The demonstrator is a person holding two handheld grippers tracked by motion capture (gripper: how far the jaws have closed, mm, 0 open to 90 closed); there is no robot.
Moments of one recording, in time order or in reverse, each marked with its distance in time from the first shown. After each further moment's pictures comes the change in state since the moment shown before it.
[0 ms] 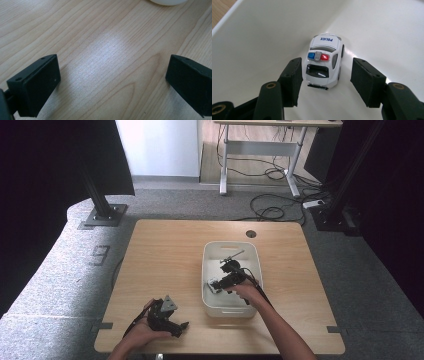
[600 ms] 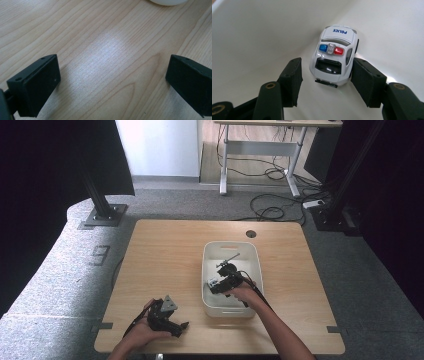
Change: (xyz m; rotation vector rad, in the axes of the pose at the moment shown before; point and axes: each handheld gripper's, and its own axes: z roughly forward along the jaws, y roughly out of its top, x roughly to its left) left arm 0.000 0.000 0.000 0.000 0.000 0.001; right arm 0.008 -0.004 0.011 0.040 0.023 -0.046
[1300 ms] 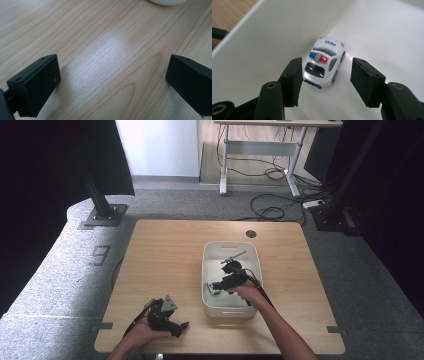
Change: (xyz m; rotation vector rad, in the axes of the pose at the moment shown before) left arm 0.000 0.000 0.000 0.002 -0.001 0.002; right arm -0.004 -0.001 -0.022 -0.078 -0.018 0.016
